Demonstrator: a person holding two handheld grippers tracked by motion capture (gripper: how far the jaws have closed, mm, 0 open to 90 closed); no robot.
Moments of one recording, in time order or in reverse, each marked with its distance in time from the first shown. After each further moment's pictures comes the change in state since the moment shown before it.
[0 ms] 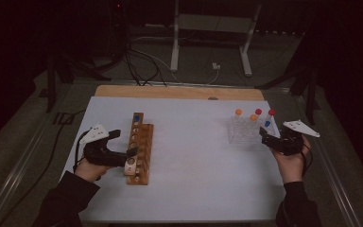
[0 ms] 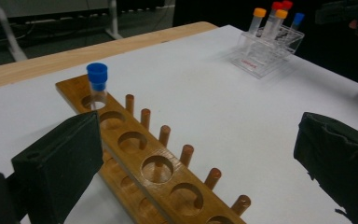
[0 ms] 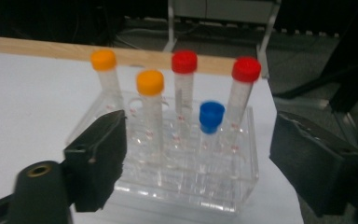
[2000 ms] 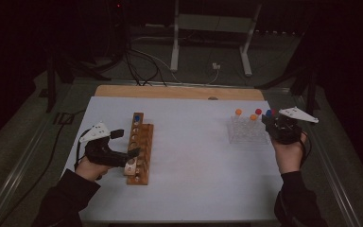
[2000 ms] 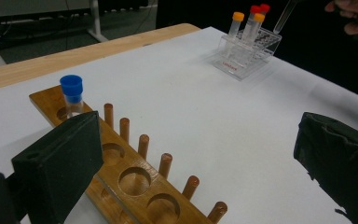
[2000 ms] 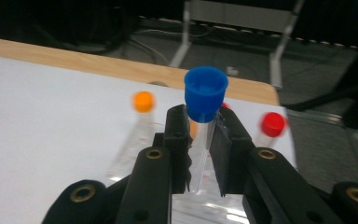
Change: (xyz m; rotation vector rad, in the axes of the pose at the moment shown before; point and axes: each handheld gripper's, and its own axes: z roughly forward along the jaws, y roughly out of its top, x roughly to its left) left arm -0.008 0.011 0.001 0.007 -0.075 0.017; right arm 0.023 0.046 -0.011 0.006 0.063 -0.056
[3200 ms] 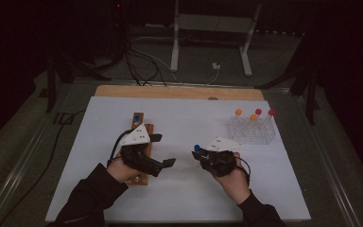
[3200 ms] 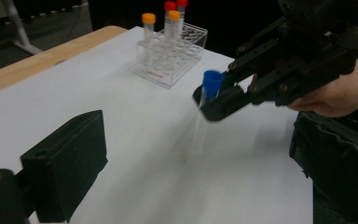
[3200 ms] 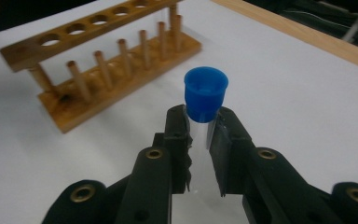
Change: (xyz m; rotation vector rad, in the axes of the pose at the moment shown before) left arm -0.070 0.032 0.058 0.038 -0.212 0.141; right arm 0.178 -0.039 -0.004 0.105 0.502 -0.275
